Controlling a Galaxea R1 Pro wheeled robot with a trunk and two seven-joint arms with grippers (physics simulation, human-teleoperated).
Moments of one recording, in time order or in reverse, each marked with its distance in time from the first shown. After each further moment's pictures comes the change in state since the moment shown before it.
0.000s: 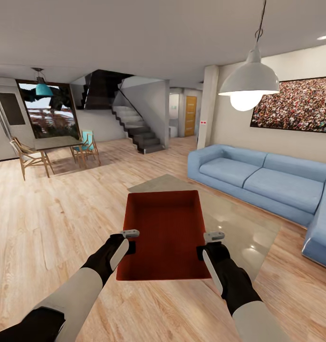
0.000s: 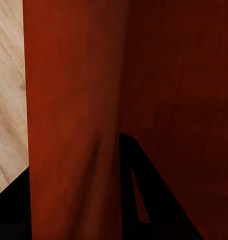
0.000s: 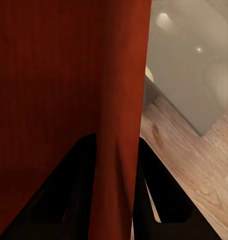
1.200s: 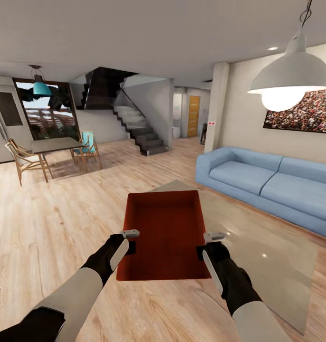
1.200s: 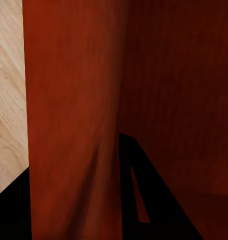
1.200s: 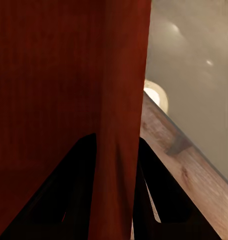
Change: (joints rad) left arm 0.000 0.000 0.001 0.002 -0.001 -0.002 -0.002; right arm 0.000 0.000 0.000 0.000 0.000 0.000 -0.001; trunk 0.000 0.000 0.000
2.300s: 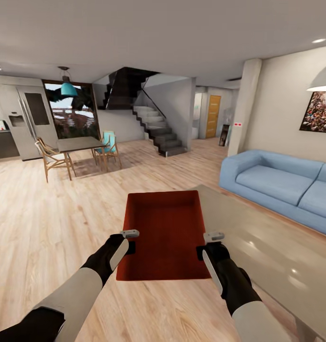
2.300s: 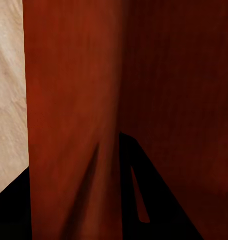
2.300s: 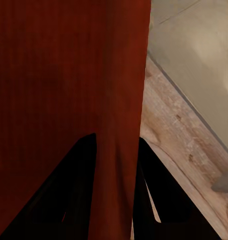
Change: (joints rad) left arm 0.000 0.002 -0.002 0.000 0.003 0.001 0.000; right arm 0.000 0.001 0.000 0.001 -0.001 0.000 -0.002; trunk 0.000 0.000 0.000
